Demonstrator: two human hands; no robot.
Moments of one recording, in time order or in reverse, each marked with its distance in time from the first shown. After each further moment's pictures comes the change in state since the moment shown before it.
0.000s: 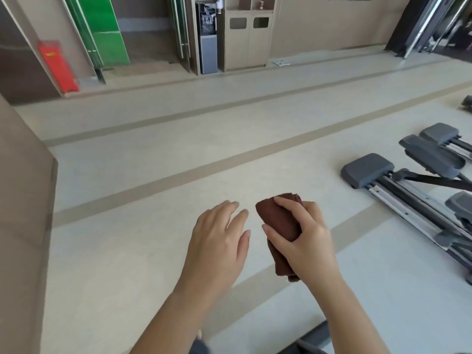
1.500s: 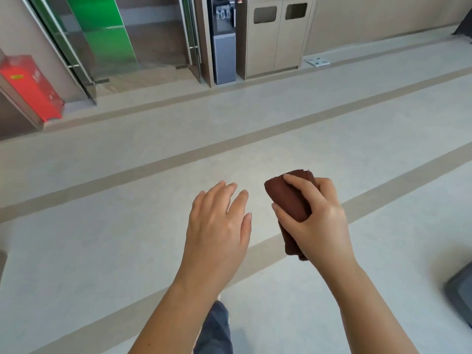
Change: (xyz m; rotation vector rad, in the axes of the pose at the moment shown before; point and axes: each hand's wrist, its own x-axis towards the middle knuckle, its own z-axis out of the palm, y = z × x) left_hand 0.816 -0.502 0.352 0.110 -0.040 -0.119; right_hand 0.996 0.066 0.288 -0.104 0.061 -0.131
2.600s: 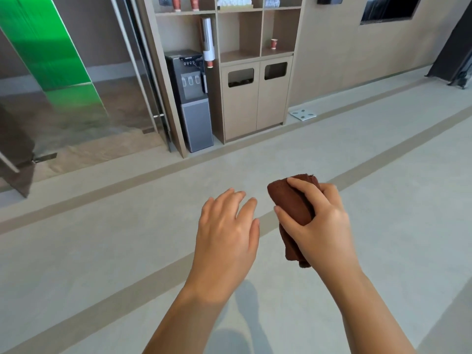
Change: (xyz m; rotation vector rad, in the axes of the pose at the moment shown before) left_hand 0.785 -0.171 0.334 -0.040 0.060 0.125; right_hand 0.815 0.184 0.171 0.046 0.150 0.033
